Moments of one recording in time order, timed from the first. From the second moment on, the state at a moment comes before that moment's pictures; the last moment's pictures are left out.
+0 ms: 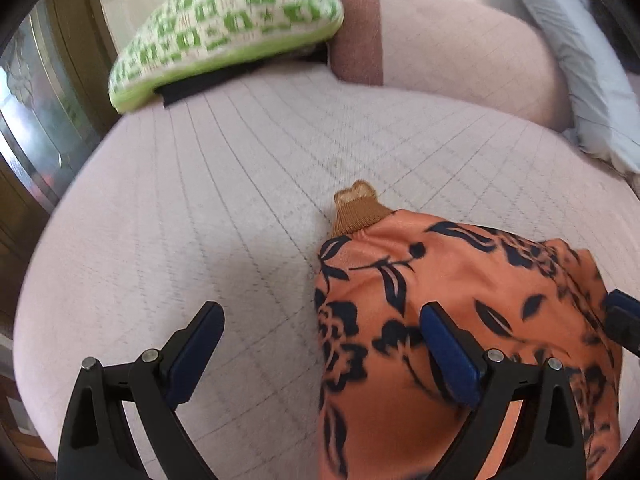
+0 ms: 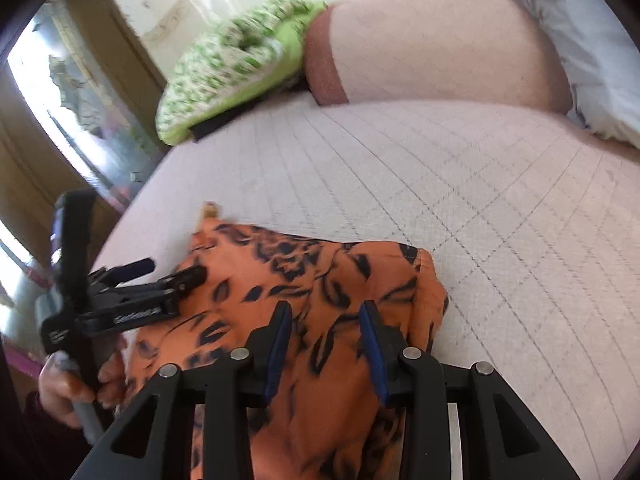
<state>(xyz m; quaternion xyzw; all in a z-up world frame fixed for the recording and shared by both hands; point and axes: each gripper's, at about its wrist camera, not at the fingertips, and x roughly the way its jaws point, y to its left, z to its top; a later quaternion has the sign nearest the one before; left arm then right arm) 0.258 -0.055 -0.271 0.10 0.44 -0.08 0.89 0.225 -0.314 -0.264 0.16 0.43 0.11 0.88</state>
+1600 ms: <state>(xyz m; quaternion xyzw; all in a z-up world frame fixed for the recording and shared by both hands) 0.108 -0.033 -0.306 0.28 0.37 0.10 0.88 0.045 -0.268 -0.283 0.19 0.47 0.11 0.85</state>
